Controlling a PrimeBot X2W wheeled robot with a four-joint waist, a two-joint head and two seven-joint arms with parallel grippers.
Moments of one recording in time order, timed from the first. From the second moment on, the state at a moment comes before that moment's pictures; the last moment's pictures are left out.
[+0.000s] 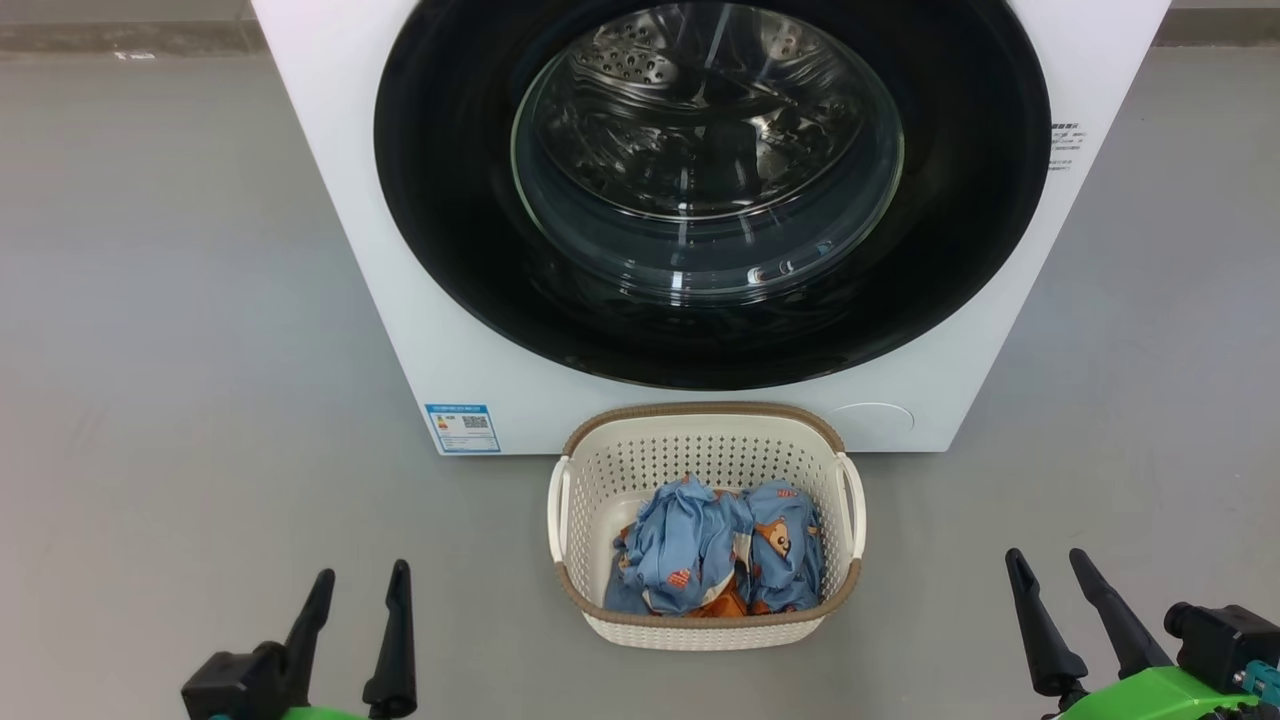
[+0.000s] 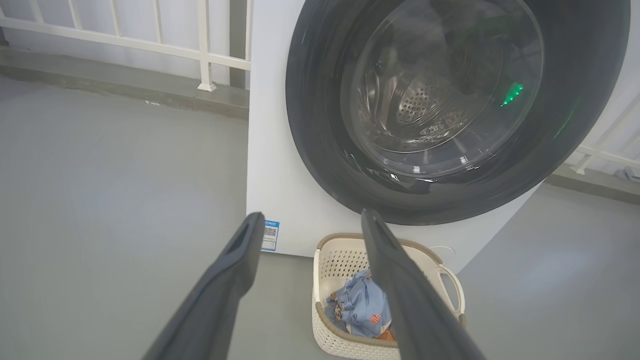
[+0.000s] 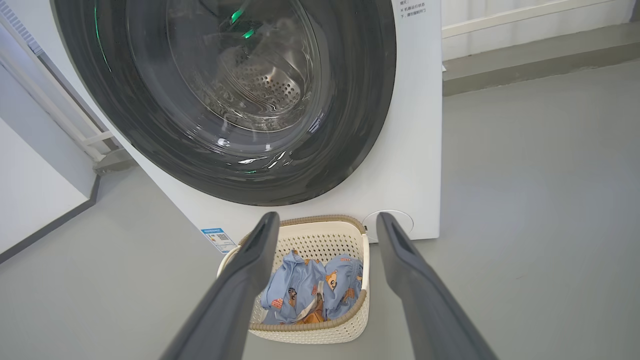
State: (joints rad) left arm 0.02 0.03 -0.11 0.13 -0.35 -0.07 -0.20; right arm 0.00 -0.18 -0.01 0.27 0.47 0.13 -0.20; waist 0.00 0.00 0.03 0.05
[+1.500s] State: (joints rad) left arm 0.05 0.05 -0.14 0.10 -0.06 -0.06 -0.26; right arm 0.04 -0.15 -0.09 0.24 0.26 0.13 -0.25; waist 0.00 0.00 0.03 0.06
